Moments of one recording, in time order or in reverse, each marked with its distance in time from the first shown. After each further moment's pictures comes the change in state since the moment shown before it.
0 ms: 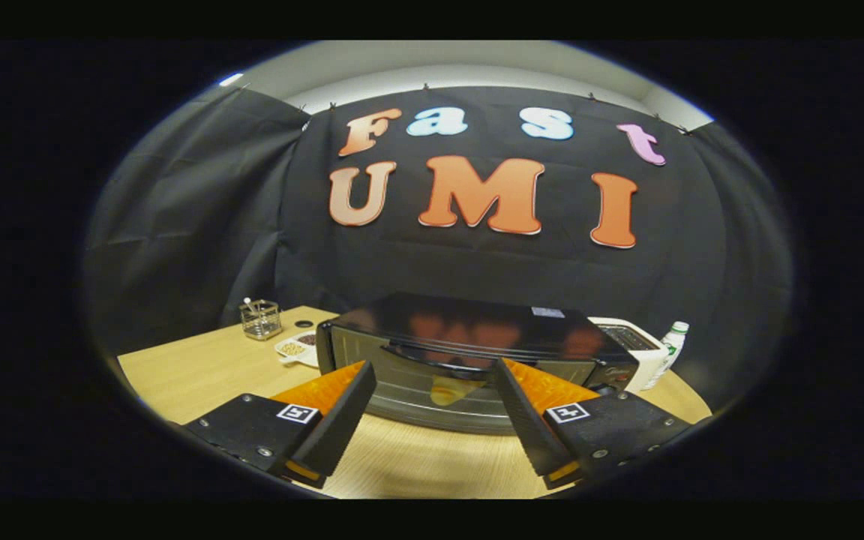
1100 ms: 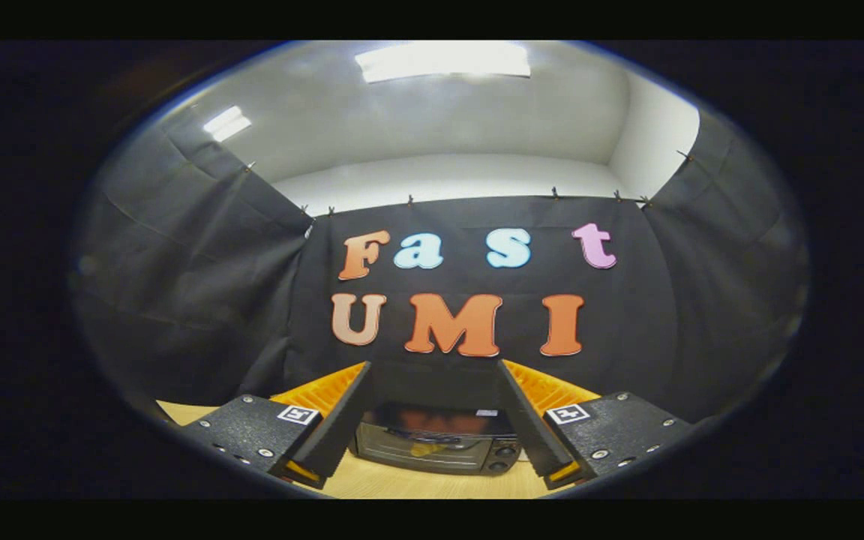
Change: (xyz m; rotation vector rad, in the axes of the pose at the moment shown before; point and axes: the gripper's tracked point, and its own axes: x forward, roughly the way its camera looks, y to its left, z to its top) arm -0.197 -0.049 0.187 0.027 -0.458 -0.029
